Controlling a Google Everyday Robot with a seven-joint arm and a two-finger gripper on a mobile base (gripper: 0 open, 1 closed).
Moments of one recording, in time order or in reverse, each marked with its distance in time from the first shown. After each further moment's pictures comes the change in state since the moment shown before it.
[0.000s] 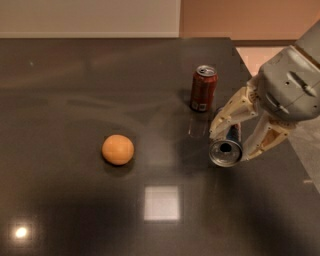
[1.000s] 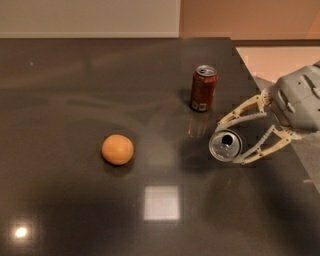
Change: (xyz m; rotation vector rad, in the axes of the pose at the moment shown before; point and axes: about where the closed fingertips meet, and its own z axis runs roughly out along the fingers) arm 0.012 0.011 0.005 0.222 -0.250 0.495
